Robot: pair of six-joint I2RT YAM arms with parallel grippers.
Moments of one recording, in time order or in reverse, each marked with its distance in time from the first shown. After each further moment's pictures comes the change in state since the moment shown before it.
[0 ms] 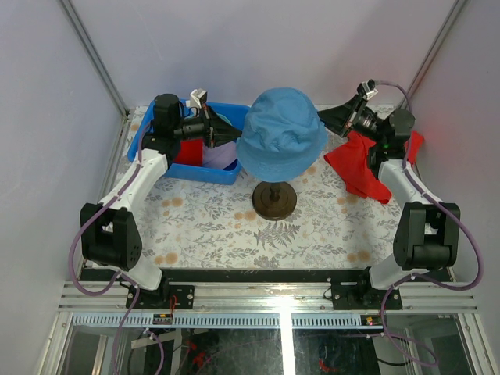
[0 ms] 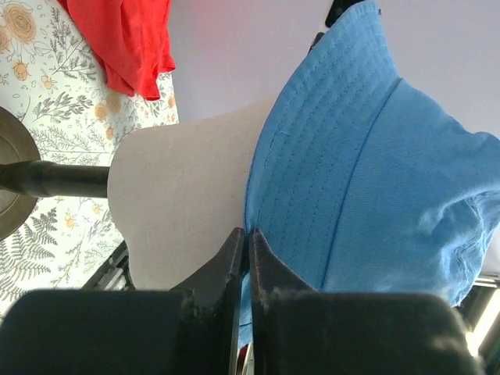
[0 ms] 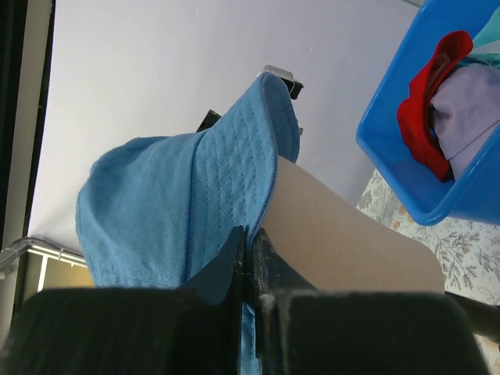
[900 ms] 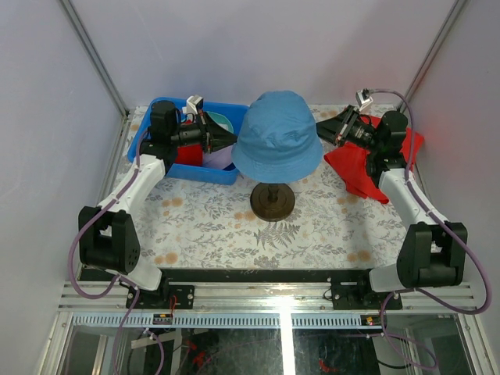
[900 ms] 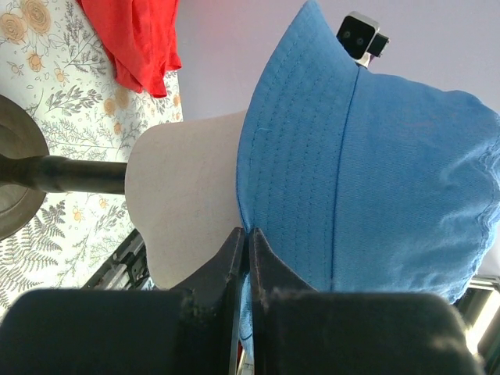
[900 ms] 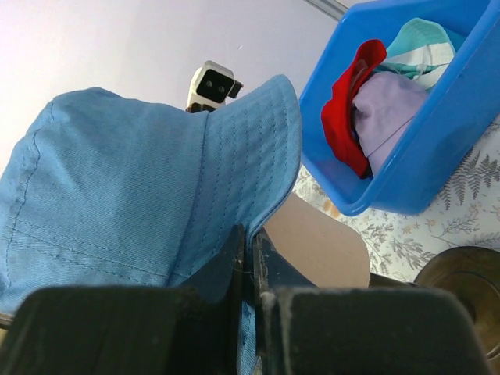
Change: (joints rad) left arm 0.015 -0.032 -0.088 0.043 0.003 -0.007; right arm 0.056 -0.141 -0.086 -0.373 0.118 -0.432
